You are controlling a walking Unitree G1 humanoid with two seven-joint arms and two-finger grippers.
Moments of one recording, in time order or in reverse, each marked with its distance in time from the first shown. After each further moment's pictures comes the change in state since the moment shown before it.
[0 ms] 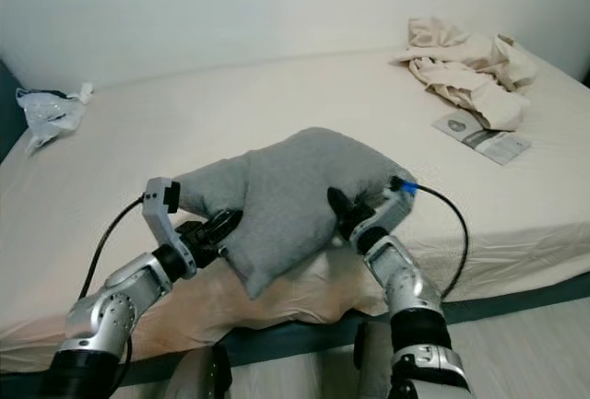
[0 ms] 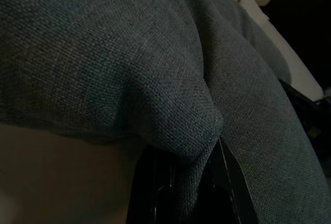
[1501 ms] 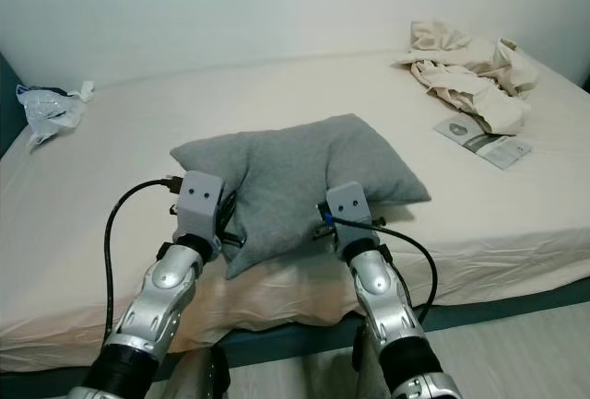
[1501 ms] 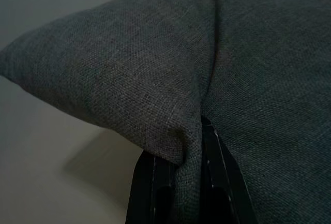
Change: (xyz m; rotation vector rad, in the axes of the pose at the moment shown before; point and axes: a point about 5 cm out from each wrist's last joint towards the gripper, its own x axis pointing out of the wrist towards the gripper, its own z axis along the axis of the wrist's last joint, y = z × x) left arm 0.023 -0.020 -0.001 0.672 -0.163 0.343; right arm -0.015 0.017 -0.017 -0.765 -0.202 -0.051
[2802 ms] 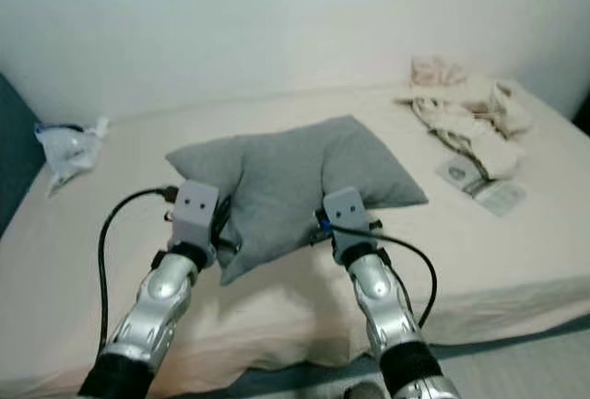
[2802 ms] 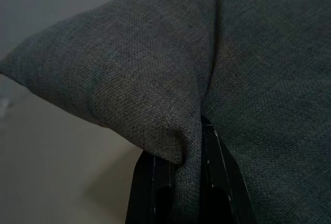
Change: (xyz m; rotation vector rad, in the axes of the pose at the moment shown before) left arm -0.006 0.008 -0.009 0.006 -0.022 0.052; right arm -0.001 0.003 0.003 -0.006 -0.045 0.035
